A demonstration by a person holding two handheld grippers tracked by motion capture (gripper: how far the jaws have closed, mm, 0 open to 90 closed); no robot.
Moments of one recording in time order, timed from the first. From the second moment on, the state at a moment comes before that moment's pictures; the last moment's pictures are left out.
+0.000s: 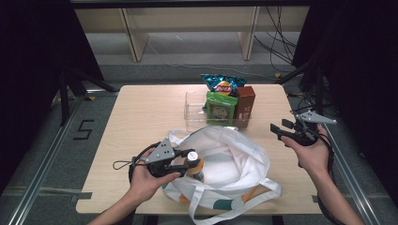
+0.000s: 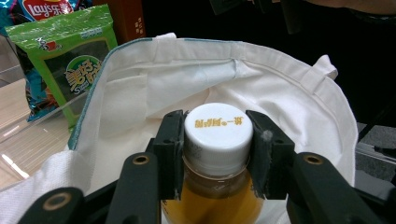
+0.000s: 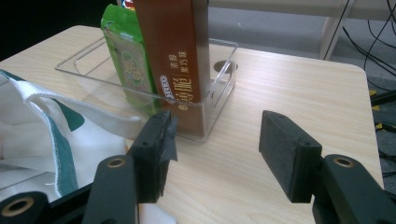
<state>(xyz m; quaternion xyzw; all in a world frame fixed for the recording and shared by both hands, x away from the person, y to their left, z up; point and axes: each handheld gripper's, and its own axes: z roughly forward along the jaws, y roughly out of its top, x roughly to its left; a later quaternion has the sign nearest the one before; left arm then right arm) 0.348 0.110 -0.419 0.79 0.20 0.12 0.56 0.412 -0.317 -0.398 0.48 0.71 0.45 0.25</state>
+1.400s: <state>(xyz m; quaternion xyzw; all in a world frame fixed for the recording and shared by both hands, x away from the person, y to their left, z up) 0.374 0.118 -0.366 0.78 0.17 0.08 0.60 0.409 -0.322 -0.400 0.49 0.70 0.45 0.25</state>
